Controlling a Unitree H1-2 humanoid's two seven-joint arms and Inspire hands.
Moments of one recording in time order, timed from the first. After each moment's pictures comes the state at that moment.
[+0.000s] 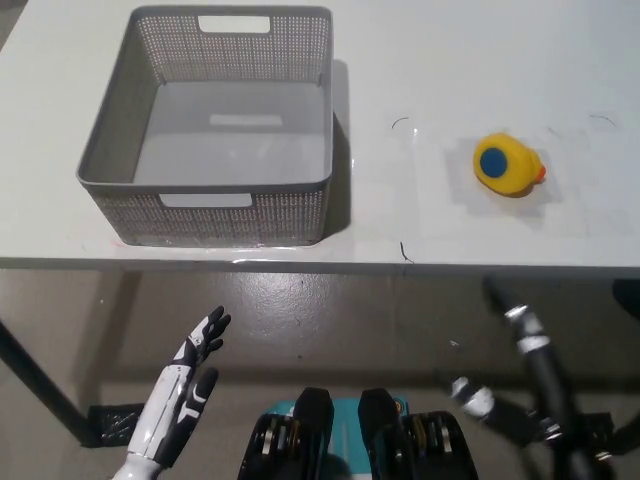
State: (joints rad) left_arm 0.06 0.16 -0.12 -0.04 0.18 -0.30 -0.03; right_arm 0.01 -0.09 0.07 -0.10 -0.20 -0.34 -0.01
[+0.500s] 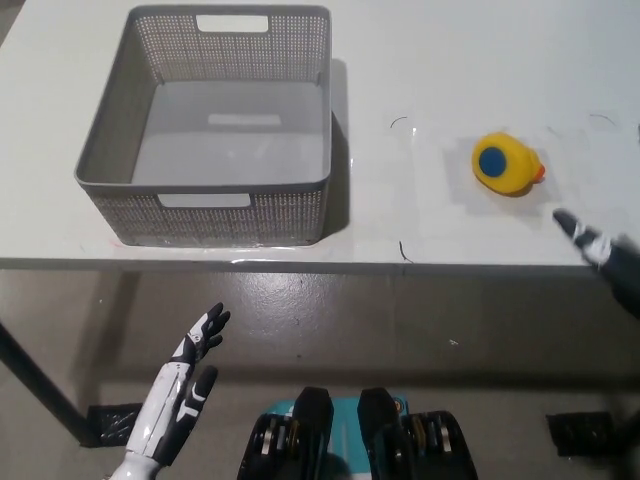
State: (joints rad) left_arm 0.06 0.16 -0.12 -0.05 0.19 -0.30 -0.03; right_arm -0.31 -0.23 -0.12 -0.17 -0.25 -0.05 -0.01
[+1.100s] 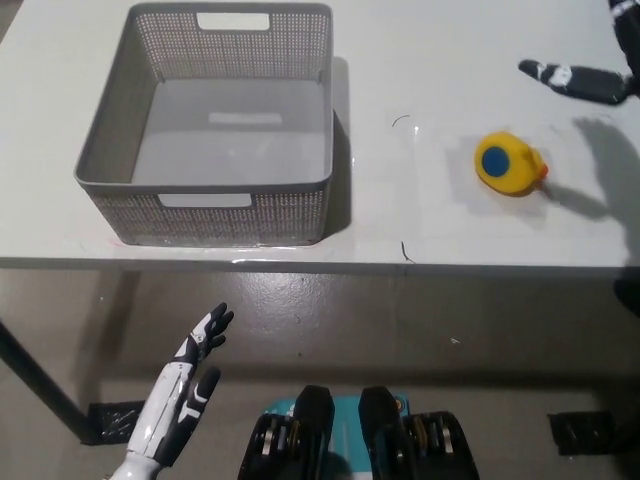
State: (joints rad) left_arm 0.06 0.16 -0.11 -0.07 0.18 -0.29 -0.05; right_arm -0.91 -0.44 0.19 0.41 -0.51 0.24 0.13
